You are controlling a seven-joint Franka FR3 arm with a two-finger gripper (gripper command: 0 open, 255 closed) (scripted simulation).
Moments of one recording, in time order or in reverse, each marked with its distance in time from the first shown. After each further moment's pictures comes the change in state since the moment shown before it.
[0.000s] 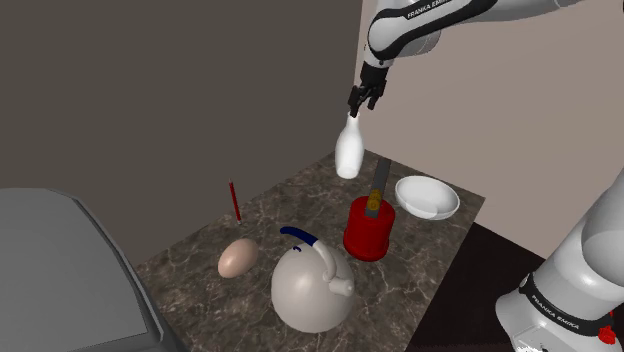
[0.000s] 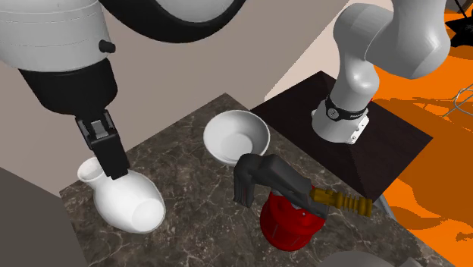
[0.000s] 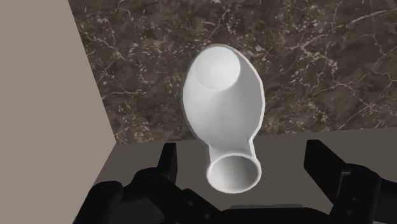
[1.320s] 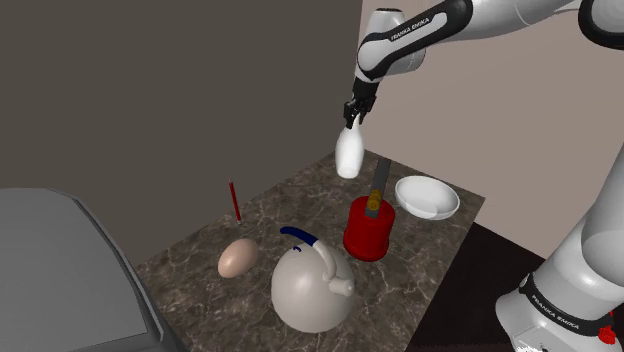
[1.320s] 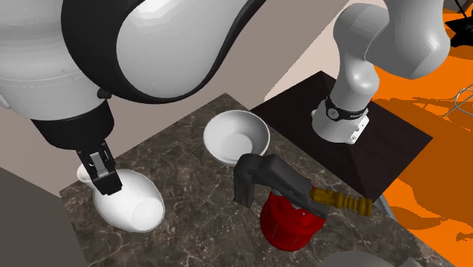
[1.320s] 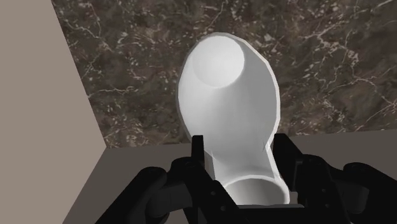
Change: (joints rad) arm -0.002 0.112 0.003 0.026 0.017 0.090 -0.007
